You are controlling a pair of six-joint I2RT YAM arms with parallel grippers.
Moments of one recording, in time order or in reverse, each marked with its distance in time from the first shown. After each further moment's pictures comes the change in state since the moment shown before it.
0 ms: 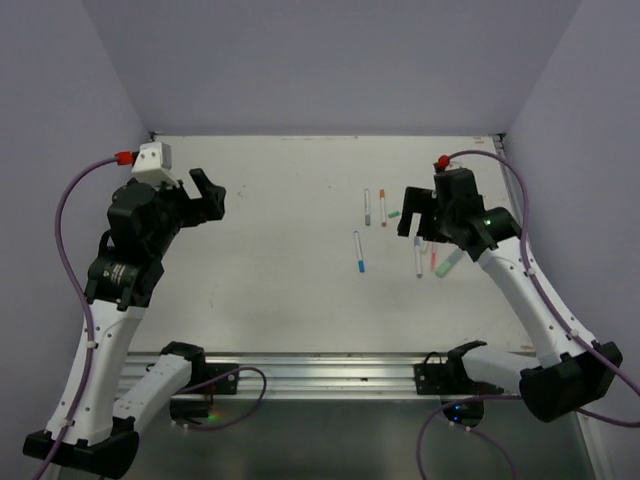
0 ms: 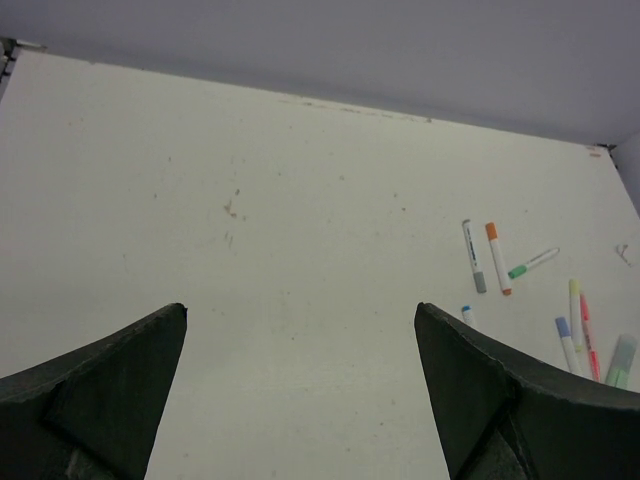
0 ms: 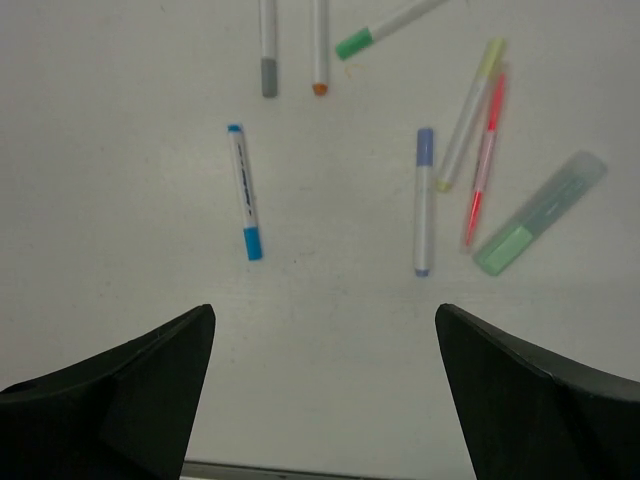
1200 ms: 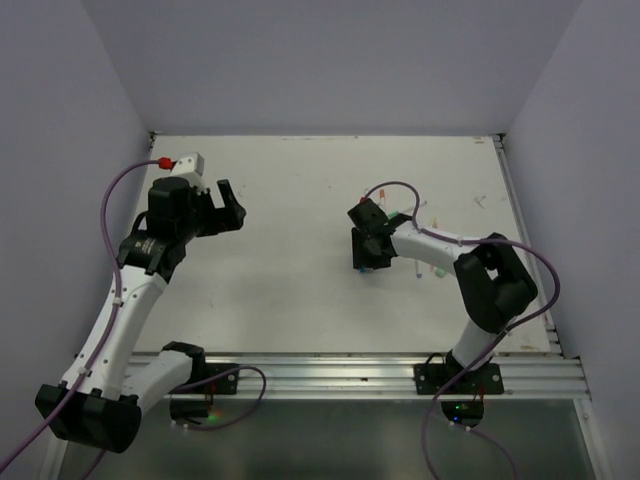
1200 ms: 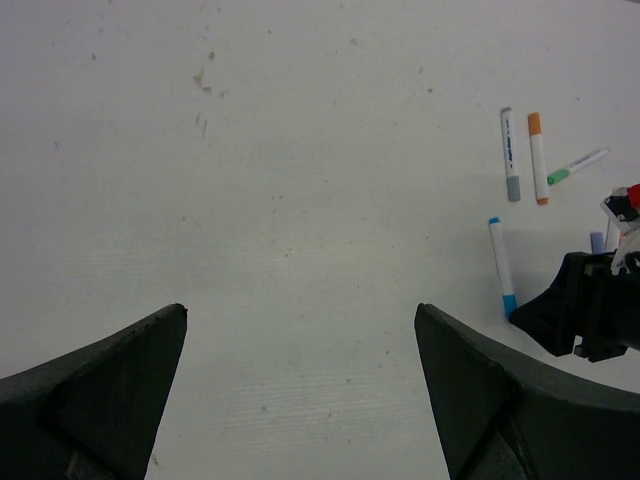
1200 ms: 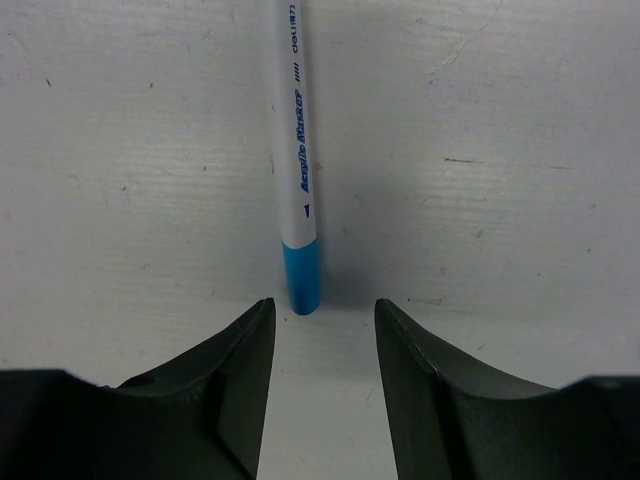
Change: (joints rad) left arm 0.000 0.158 -0.133 -0.019 0.098 -0.051; right arm 0.276 0.580 -0.172 0.322 0.010 0.144
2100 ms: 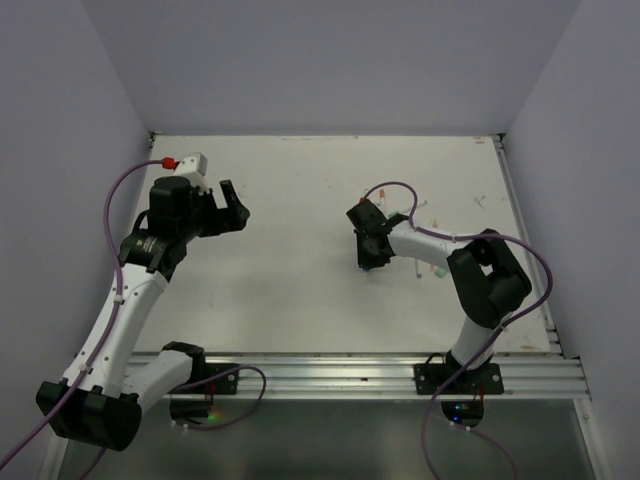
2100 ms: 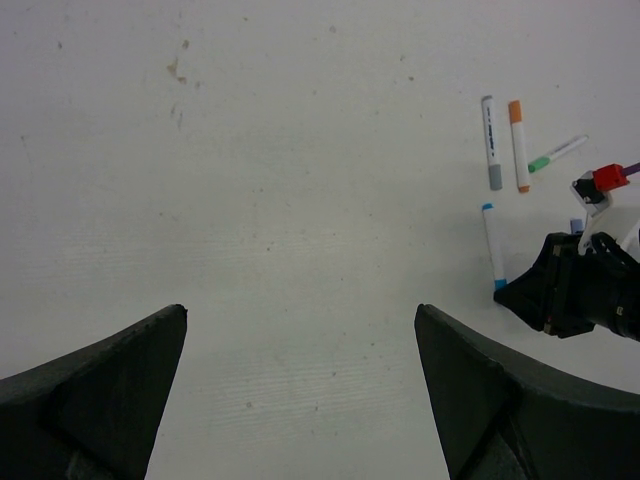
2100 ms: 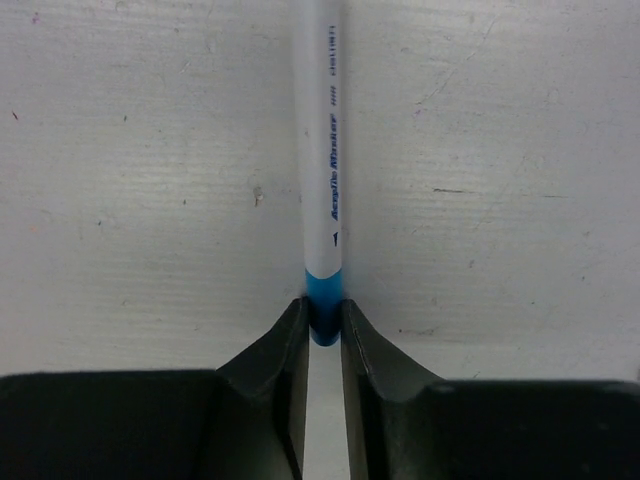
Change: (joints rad) left arm 0.000 0.013 0.000 0.000 0.042 -0.009; right arm 0.001 0.050 0.002 0.035 0.040 -0.002
